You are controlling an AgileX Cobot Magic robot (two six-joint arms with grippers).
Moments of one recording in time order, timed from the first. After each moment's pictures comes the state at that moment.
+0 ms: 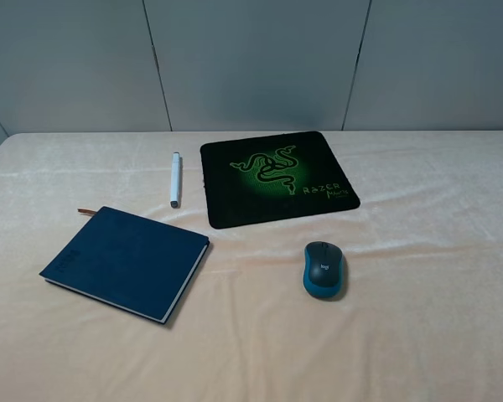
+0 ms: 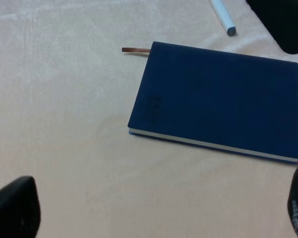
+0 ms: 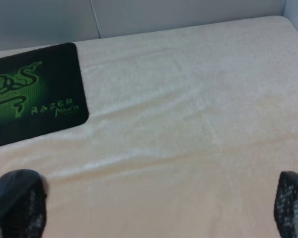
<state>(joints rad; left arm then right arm) -0.01 0.00 -0.49 -0.02 1.06 0.09 -0.04 -0.01 -0.50 0.02 1.03 0.05</state>
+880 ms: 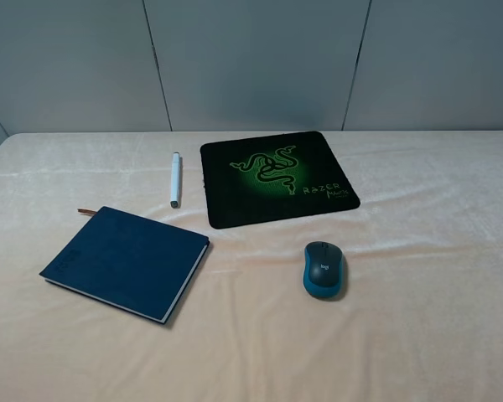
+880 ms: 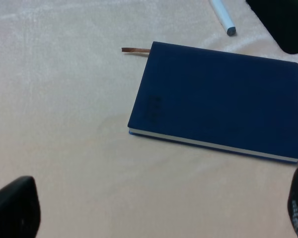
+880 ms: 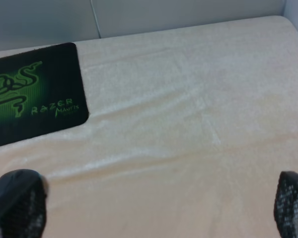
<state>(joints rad) -0.01 0.00 -0.49 -0.02 1.06 0.09 -0.04 -0.01 -0.50 0.02 1.03 0.05</state>
